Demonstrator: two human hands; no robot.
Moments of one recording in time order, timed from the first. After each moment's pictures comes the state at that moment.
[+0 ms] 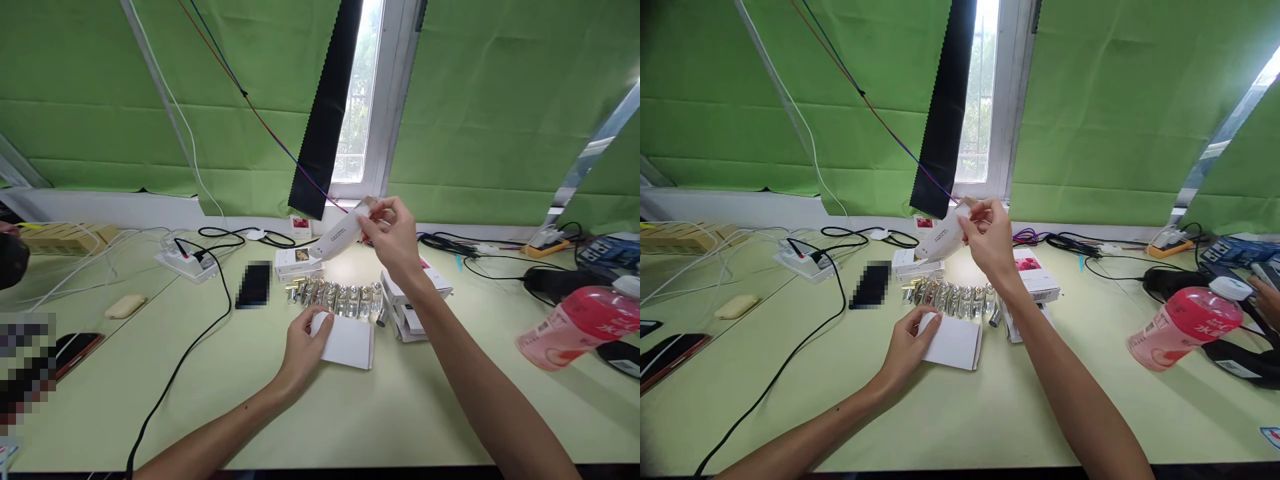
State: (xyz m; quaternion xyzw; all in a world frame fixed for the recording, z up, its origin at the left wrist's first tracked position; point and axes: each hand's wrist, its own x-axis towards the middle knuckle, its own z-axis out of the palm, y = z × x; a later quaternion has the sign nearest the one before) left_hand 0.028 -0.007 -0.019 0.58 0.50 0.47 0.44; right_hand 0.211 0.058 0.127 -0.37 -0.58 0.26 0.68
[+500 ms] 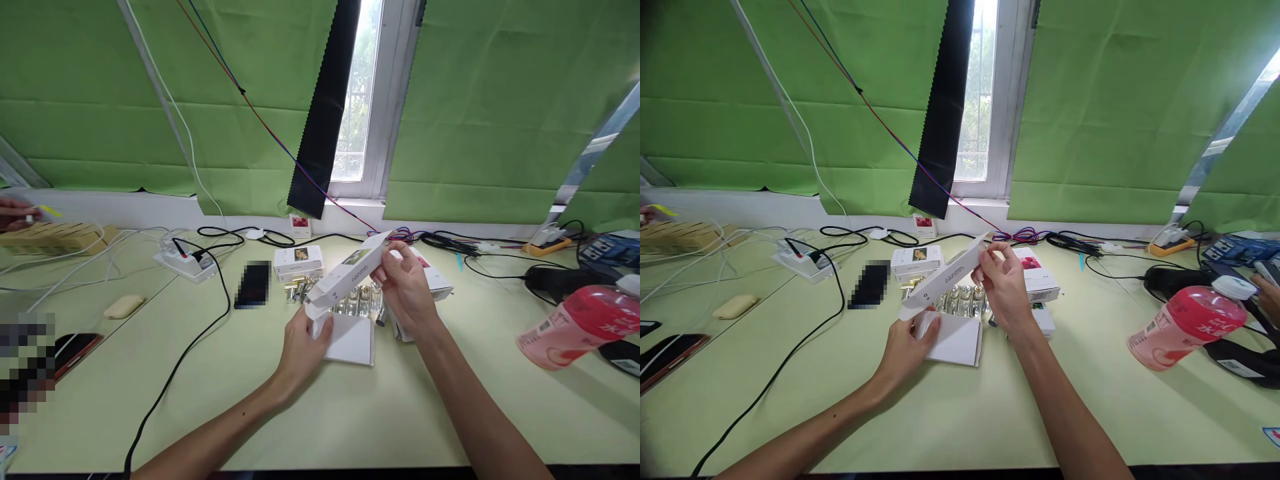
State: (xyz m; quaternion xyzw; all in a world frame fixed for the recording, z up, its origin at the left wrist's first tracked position) left_hand 0.025 -0.005 -0.017 0.66 0.53 0.44 0.30; right_hand 0.219 0.011 0.076 -0.22 -0.40 0.53 0.72
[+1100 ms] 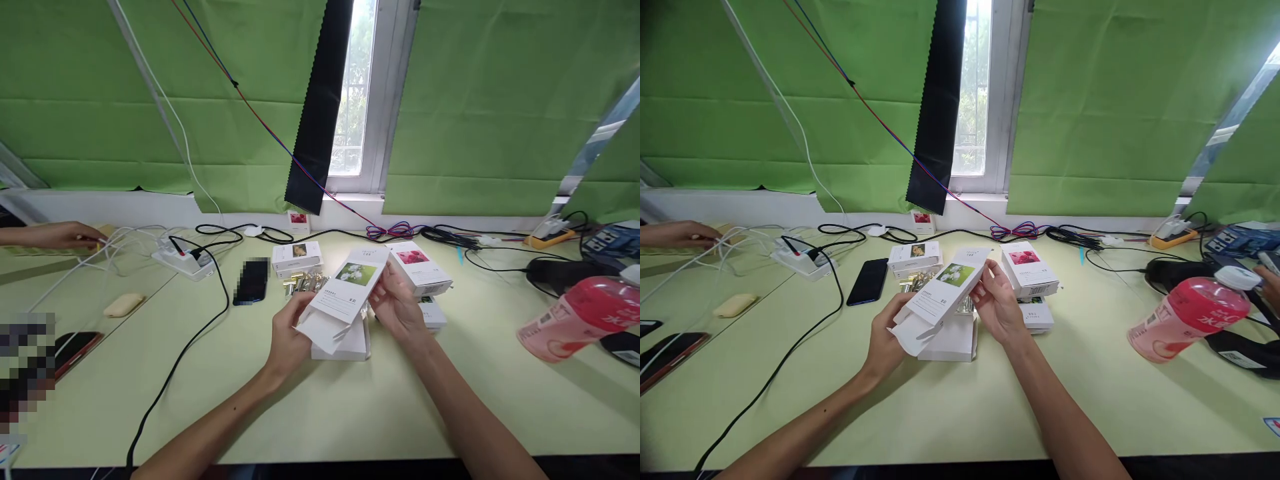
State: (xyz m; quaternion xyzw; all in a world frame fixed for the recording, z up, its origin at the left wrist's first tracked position) left_hand 0.013 -0.005 0.005 0.67 0.37 0.55 0.32; right_hand 0.218 0.006 0.030 -0.17 -0.29 0.64 0.69
